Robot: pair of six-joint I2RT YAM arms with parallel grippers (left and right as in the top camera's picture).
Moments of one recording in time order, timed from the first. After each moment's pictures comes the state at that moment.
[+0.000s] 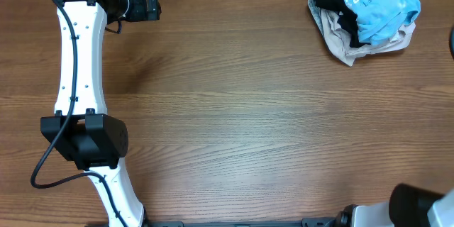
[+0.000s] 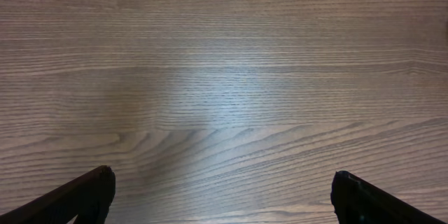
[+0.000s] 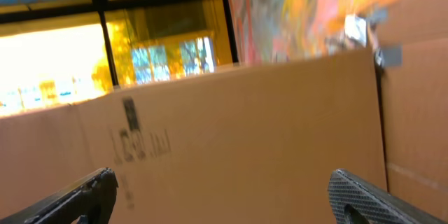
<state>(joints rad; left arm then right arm) 0.04 2.13 2.33 -1.25 0.20 -0.05 -0.27 1.64 2.57 -0.59 -0.05 0.23</state>
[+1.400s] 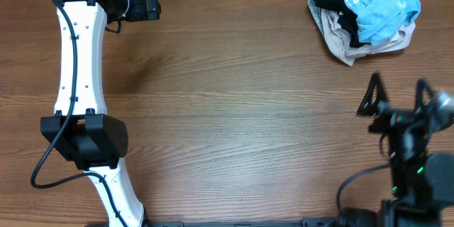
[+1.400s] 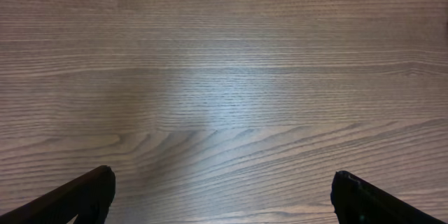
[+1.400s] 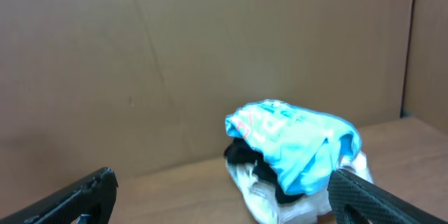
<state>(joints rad) 0.04 2.13 2.33 -1.25 0.20 -0.05 -0.15 0.41 0.59 -0.14 -0.11 0.23</state>
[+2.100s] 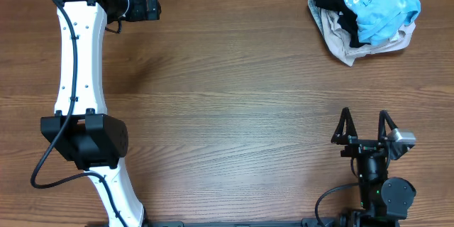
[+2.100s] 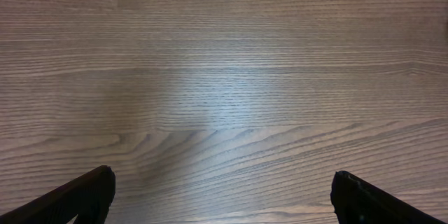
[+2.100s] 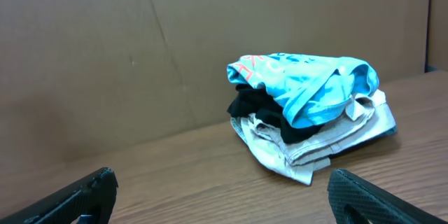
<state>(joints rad) 0.04 2.13 2.33 -1.25 0.20 -0.05 -0.15 0.04 0.08 0.03 -0.14 0.28</state>
